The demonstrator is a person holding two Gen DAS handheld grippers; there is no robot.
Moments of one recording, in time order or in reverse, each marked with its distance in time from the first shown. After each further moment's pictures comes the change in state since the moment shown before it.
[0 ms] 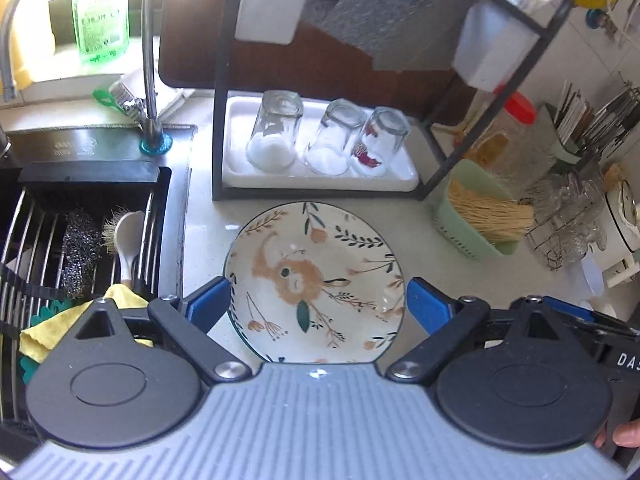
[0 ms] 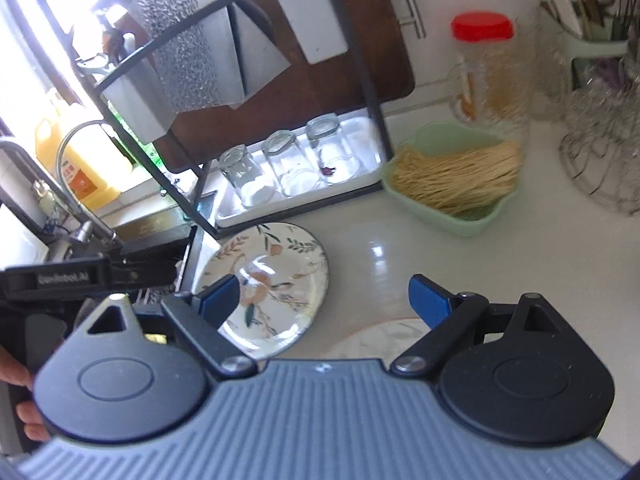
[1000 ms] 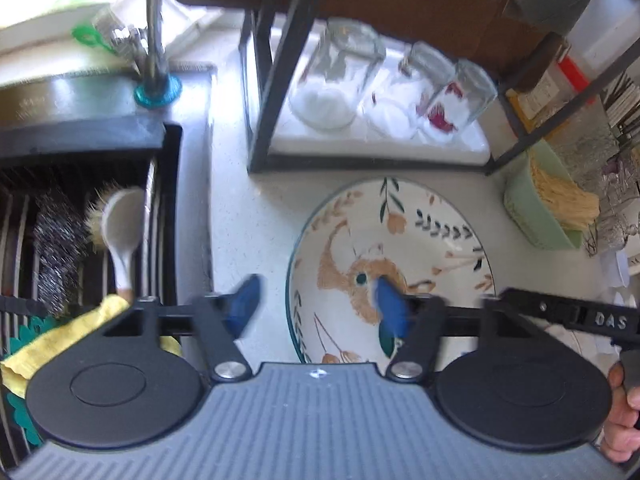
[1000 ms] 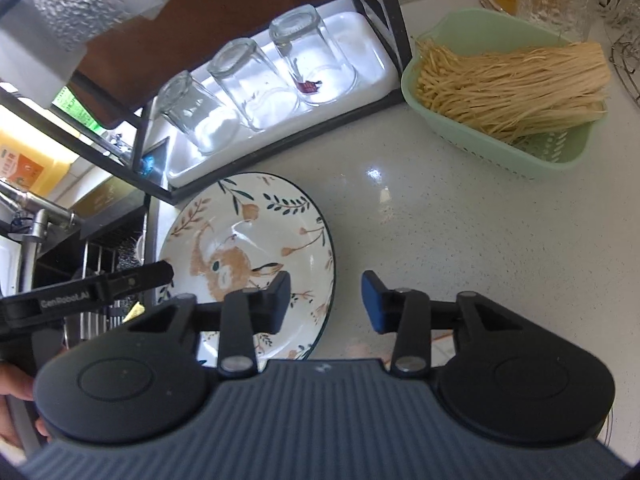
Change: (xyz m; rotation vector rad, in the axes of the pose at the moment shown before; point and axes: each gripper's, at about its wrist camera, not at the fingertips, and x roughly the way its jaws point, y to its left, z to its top) left arm 0.100 0.074 0.017 -0.023 0.176 -0.040; right arm 0.112 -0.001 0.016 0.094 0.279 -0.068
